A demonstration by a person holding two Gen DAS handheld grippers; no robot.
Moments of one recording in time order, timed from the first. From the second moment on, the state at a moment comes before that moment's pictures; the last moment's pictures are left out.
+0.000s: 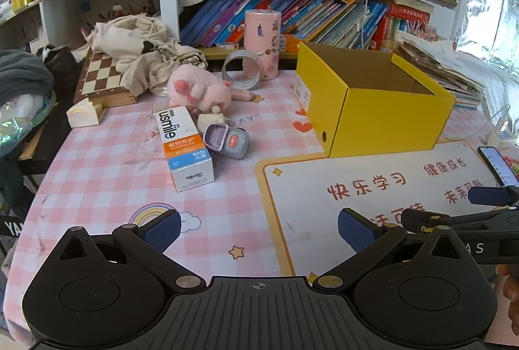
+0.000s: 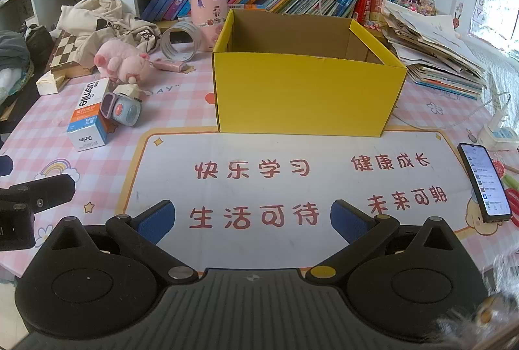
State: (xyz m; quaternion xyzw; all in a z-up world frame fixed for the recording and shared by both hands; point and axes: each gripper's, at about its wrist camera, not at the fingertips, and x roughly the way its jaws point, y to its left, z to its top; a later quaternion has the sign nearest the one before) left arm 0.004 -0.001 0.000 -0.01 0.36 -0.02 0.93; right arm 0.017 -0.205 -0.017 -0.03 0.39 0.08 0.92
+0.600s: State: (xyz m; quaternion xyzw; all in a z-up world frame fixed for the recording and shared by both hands) left arm 0.004 0.000 0.000 -0.01 0.36 -0.02 0.93; right arm 0.018 -0.203 -0.019 -0.04 0.39 0.08 0.92
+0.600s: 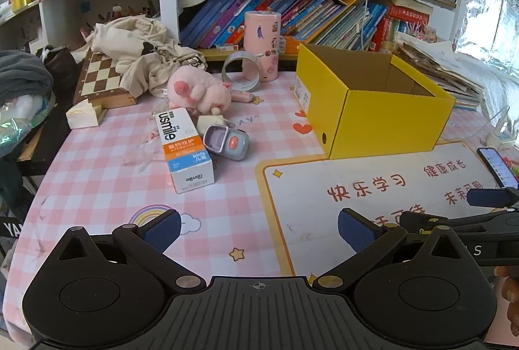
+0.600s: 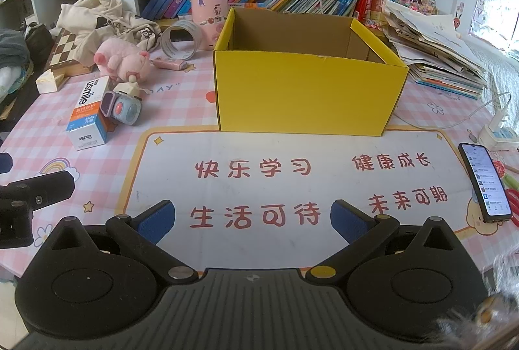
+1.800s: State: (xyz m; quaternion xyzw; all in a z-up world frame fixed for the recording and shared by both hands) left arm 0.011 0.004 0.000 -0.01 0.36 -0.03 0.93; right arm 0.023 -0.198 -0.018 -0.04 0.39 0.08 0.92
